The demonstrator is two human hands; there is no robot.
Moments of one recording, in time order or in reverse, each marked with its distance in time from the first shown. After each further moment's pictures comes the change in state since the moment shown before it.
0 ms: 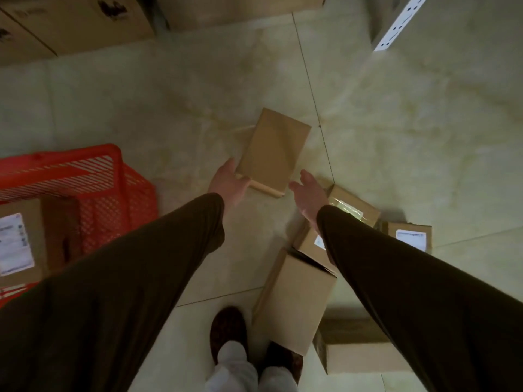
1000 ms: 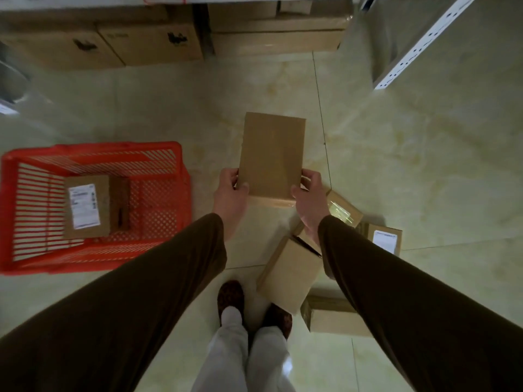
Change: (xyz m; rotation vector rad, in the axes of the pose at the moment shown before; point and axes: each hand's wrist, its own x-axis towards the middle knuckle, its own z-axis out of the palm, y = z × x) left_hand -0.170 0.032 -0.070 -0.504 0.179 -0.032; right_hand -0.175 -0.076 -0.006 0.187 -0.012 -0.108
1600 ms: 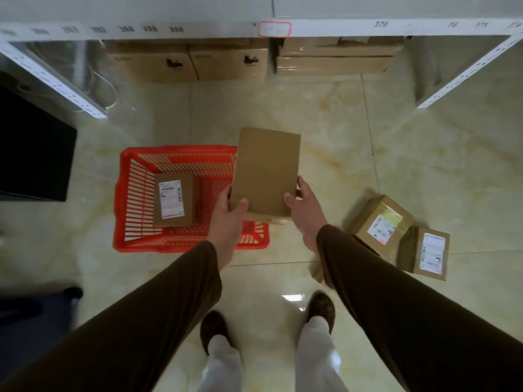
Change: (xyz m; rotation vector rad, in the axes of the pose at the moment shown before) left_hand -0.082 -0.016 -0.238 -0.300 -0.022 -0.109; right_hand -0.124 -0.016 0.202 -0.068 -0.129 -0.045
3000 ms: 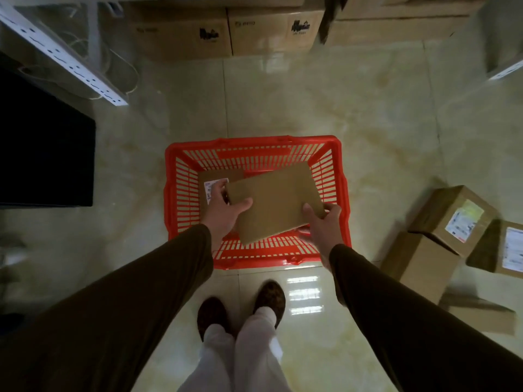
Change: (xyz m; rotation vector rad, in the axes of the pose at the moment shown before) left_hand 0.157 -0.012 -0.203 0.235 -0.091 -0.114; right_hand 0.067 0.078 0.170 0.197 0.153 0.178
